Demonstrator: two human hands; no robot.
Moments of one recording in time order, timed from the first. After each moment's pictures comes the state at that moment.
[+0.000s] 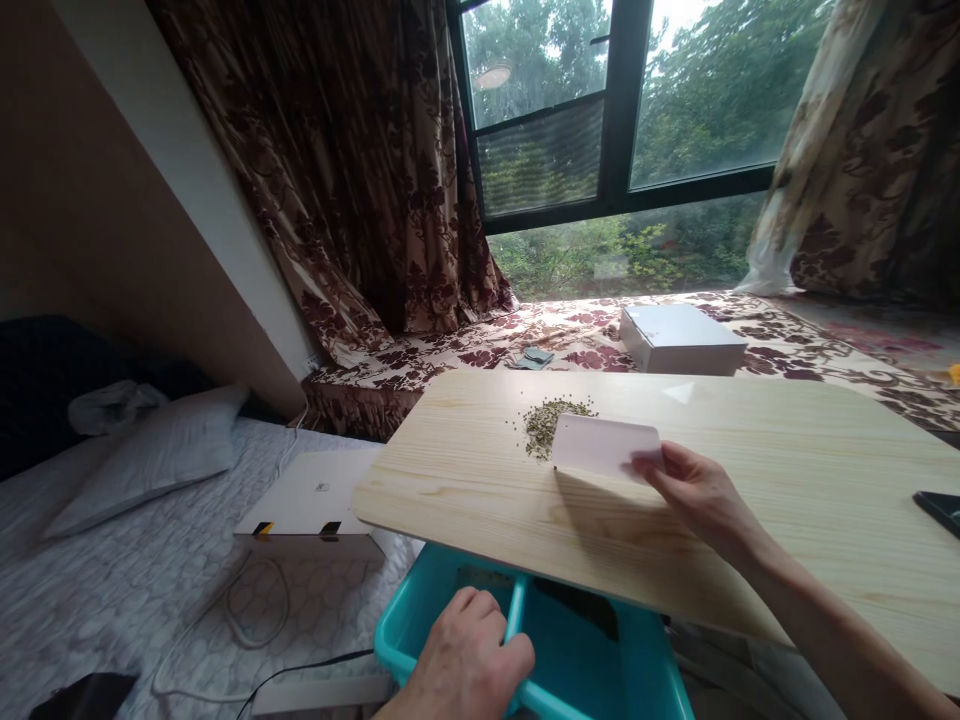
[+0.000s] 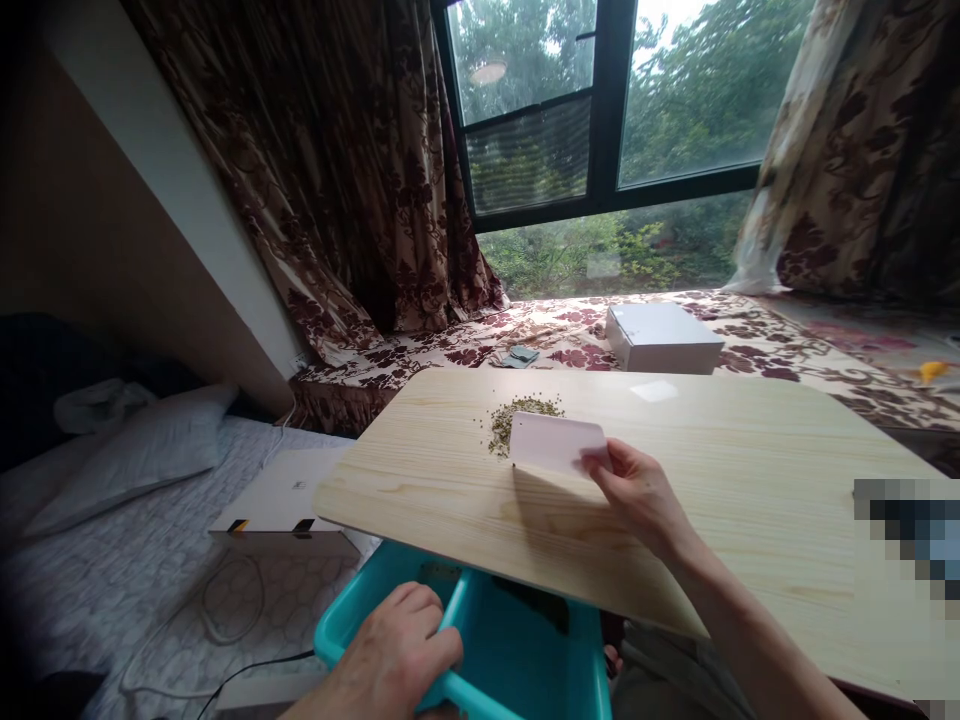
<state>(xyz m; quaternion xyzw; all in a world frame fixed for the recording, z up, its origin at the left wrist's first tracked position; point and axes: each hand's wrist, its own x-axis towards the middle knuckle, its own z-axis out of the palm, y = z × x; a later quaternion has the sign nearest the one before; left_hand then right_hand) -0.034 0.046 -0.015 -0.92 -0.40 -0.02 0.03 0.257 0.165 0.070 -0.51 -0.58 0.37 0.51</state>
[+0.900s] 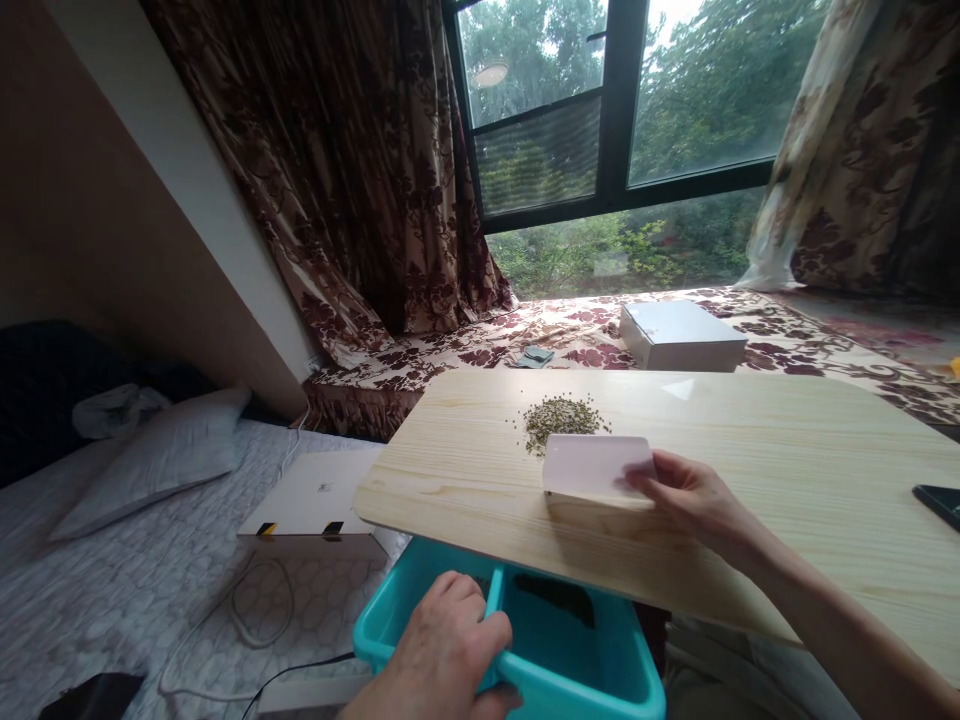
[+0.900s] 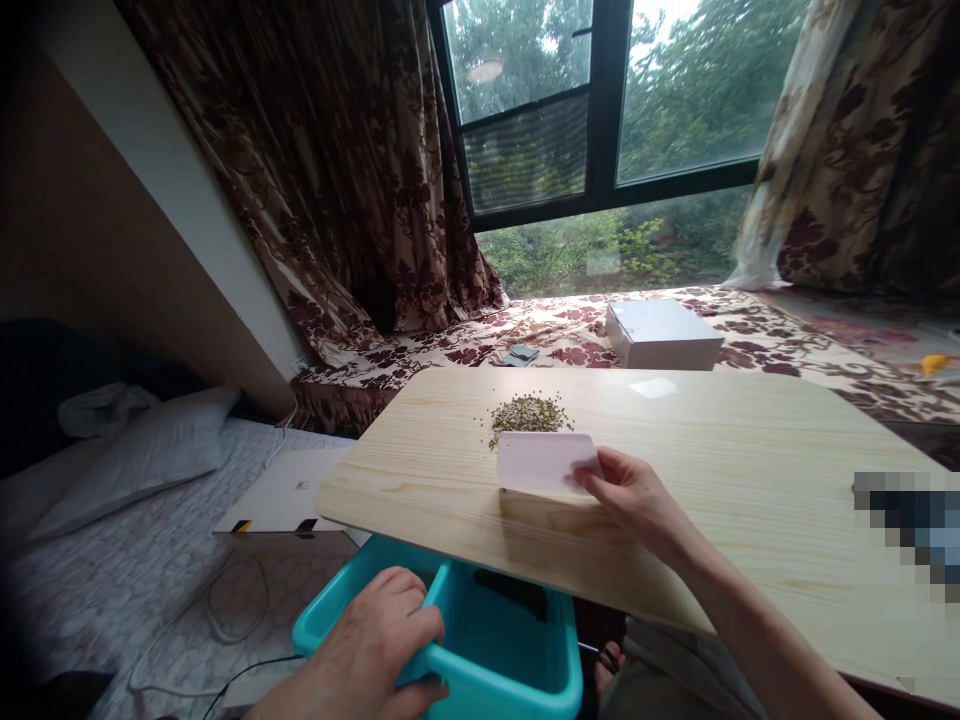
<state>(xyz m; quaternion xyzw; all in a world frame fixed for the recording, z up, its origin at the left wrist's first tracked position) -0.039 0.037 0.057 -0.87 -0.49 -0.03 -0.09 0.260 0.162 0.060 -0.49 -0.60 0.44 0.46</state>
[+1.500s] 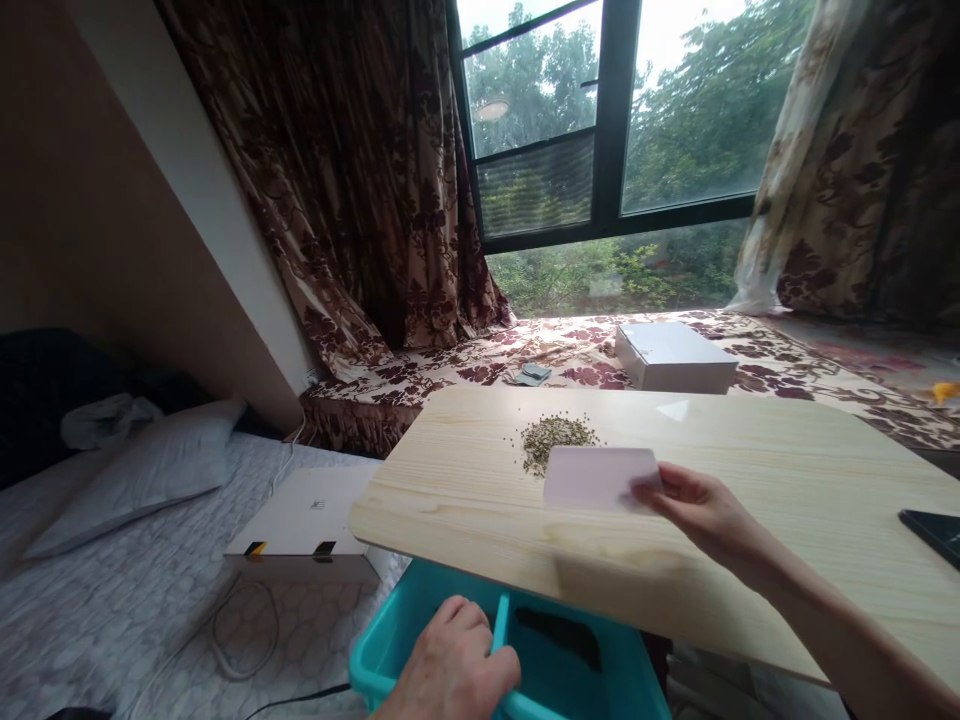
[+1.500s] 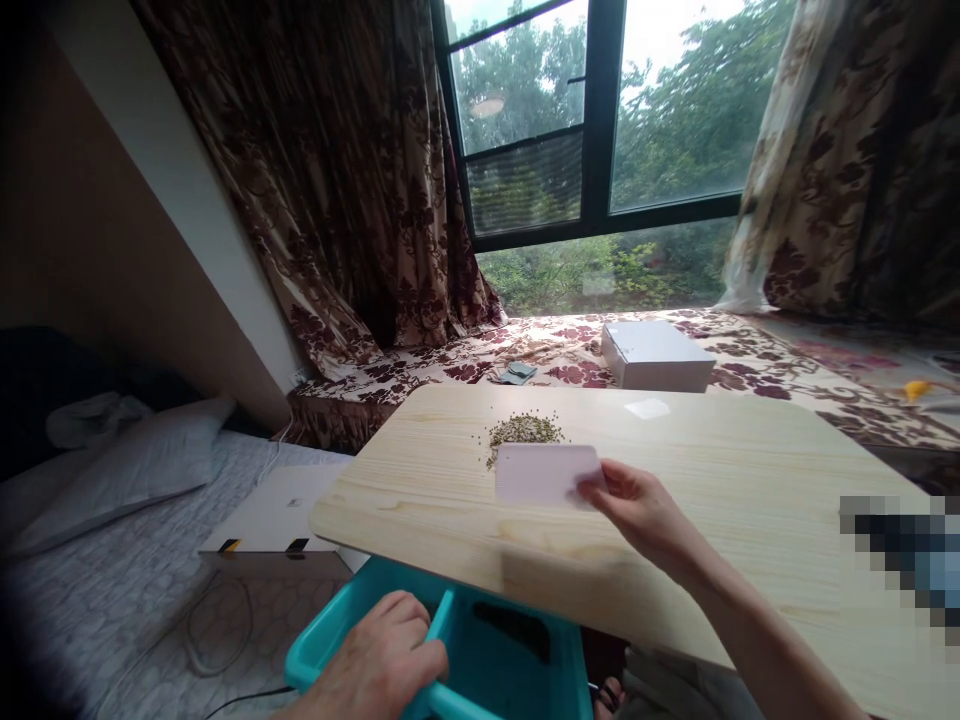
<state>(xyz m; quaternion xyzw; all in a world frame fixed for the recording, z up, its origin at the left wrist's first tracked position) -0.044 0.054 -0.028 -0.89 -0.39 -0.22 0.09 0.266 0.157 0.083 -0.49 -0.61 0.45 0.44</state>
